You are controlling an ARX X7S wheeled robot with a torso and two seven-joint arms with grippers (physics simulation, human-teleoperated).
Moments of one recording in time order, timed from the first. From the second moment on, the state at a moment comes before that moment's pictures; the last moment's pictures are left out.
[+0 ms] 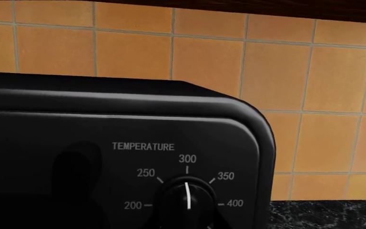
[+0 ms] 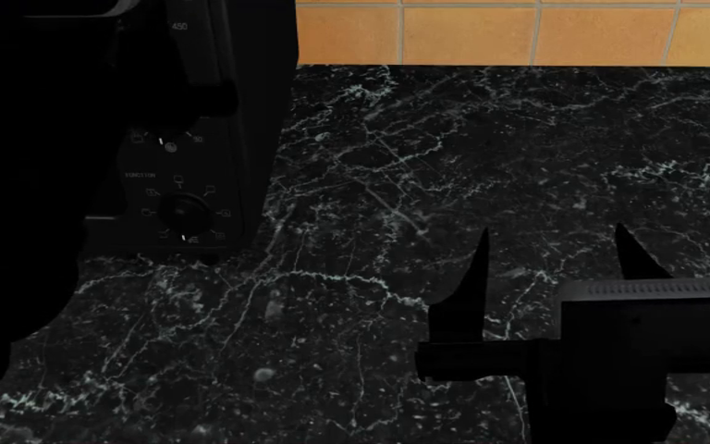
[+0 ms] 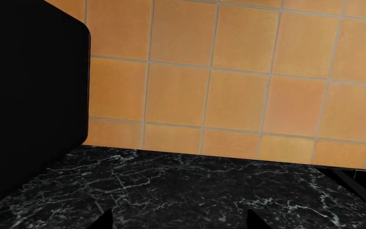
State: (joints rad) left arm -1.03 -0.03 0.19 0.22 -0.44 -1.01 -0.40; right arm 0.34 0.24 -0.02 -0.64 0.20 0.79 0.13
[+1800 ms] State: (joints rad) left arm -0.99 0.00 0.11 0.12 -0.94 -0.69 -0.73; right arm 0.33 0.26 -0.02 -0.62 0.25 0.75 0.16
